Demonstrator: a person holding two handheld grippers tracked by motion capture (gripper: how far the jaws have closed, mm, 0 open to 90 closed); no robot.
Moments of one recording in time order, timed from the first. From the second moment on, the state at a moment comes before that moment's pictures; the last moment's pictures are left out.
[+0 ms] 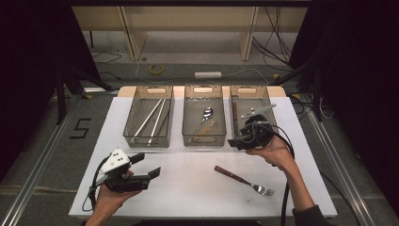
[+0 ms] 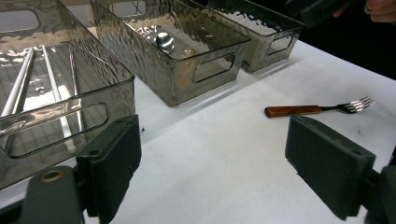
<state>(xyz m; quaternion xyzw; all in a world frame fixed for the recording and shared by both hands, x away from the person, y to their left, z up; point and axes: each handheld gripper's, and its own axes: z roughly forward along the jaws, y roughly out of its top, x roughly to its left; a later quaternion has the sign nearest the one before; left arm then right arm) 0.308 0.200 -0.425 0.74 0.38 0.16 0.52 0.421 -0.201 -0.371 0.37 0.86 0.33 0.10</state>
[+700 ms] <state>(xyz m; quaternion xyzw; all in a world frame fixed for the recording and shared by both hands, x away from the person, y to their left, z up) 0.306 0.200 -0.424 0.75 0.38 0.17 0.52 0.394 -0.195 -0.404 0.32 0.92 0.24 0.05</state>
